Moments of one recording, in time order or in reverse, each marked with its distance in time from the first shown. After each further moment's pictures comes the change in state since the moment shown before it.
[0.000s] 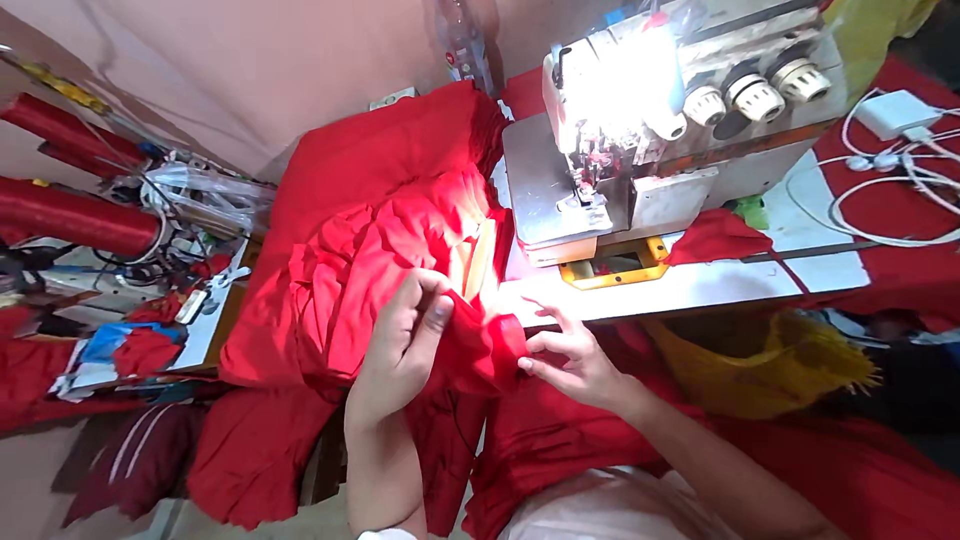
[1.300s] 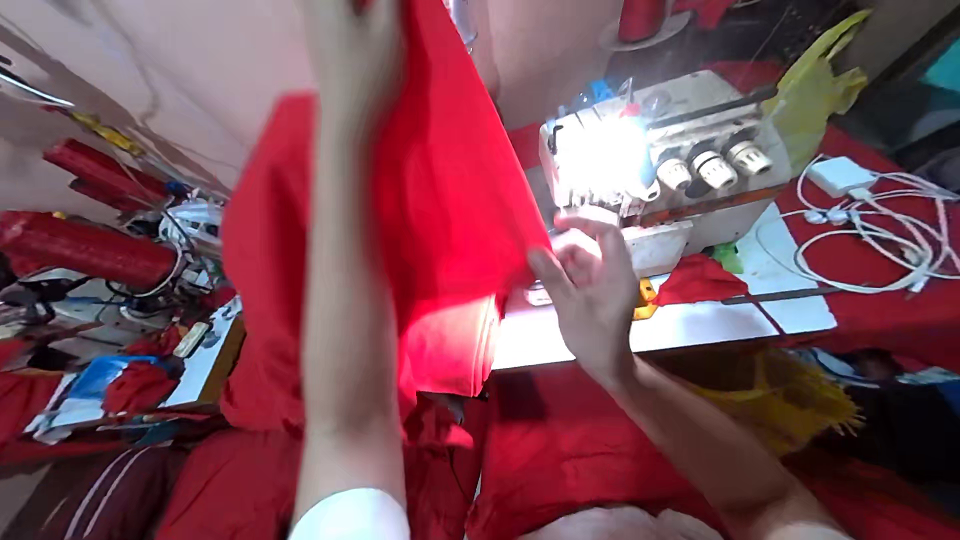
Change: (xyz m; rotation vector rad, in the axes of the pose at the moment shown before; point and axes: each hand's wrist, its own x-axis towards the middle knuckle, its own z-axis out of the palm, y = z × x) left_hand 0.243 0.038 -0.067 0.614 0.292 0.098; right_hand 0.127 -0.069 -0.018 0.052 0.503 0.052
